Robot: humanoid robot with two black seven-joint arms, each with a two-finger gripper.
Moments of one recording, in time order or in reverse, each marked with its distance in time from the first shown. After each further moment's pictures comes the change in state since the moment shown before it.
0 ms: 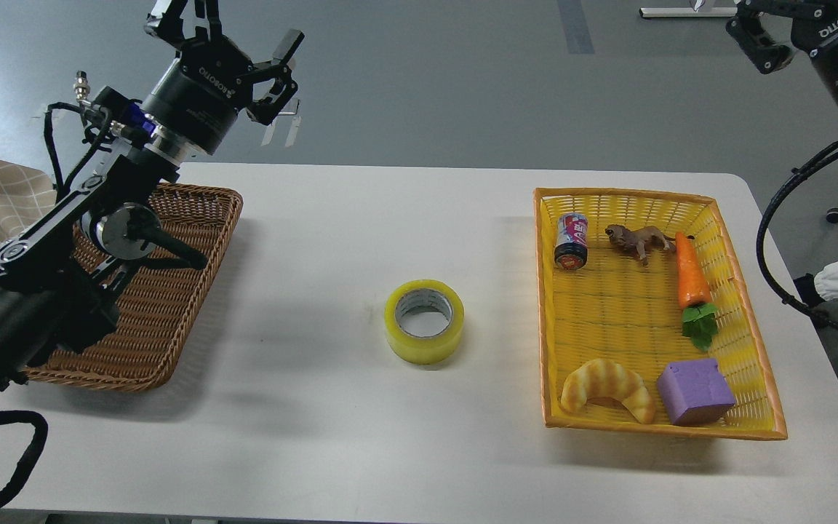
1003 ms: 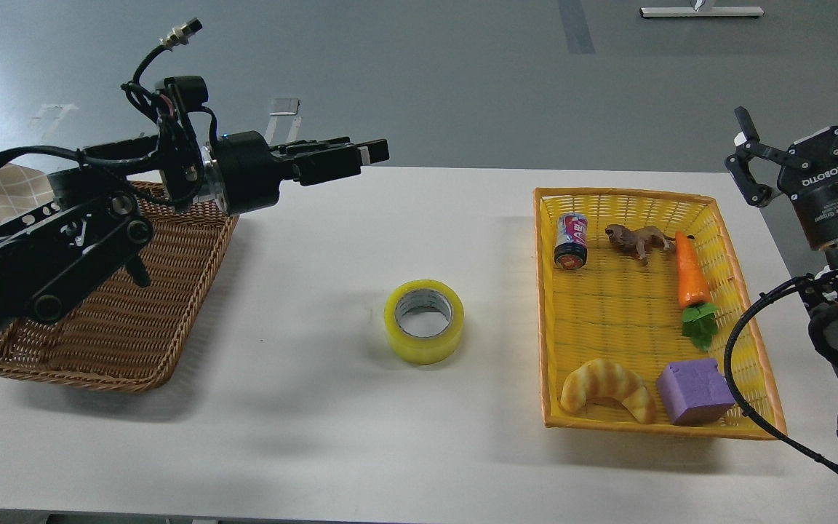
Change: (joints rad) left arm -0.034 0.137 0.149 -0.260 1.188 0.092 0.089; right arm -0.307 0.100 0.097 -0.033 0.086 0.000 0.040
